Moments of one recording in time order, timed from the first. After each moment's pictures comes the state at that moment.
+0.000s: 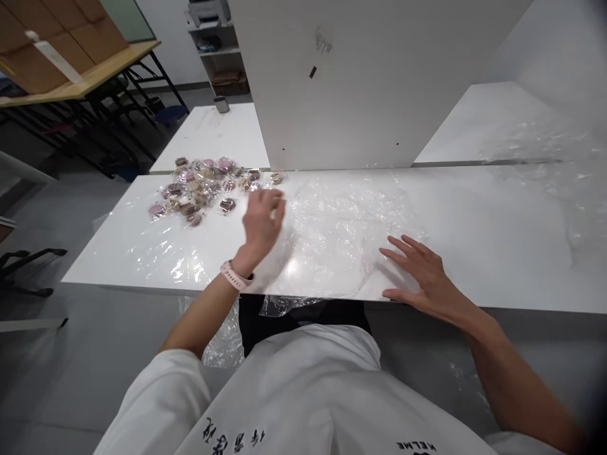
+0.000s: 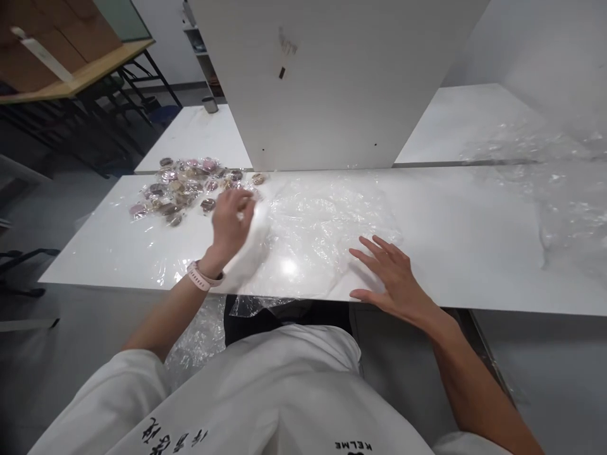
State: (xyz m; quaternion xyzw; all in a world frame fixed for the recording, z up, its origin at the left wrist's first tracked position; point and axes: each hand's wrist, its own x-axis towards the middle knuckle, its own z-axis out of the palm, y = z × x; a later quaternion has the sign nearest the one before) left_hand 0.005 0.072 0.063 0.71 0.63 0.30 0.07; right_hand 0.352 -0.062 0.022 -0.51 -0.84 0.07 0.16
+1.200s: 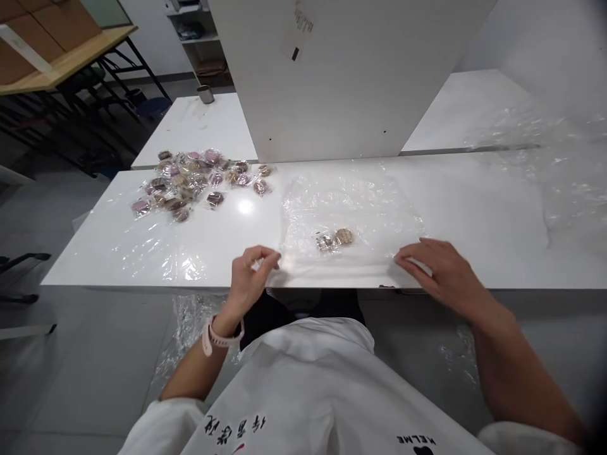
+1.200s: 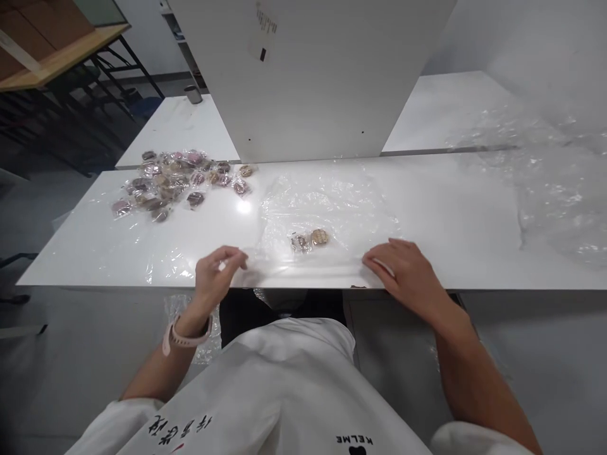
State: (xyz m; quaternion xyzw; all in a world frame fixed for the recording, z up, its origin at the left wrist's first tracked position) left_hand -0.013 -0.040 0.047 0.68 0.56 0.38 0.27; right_hand 0.369 -0.076 0.044 -0.55 -0.81 0.06 0.21
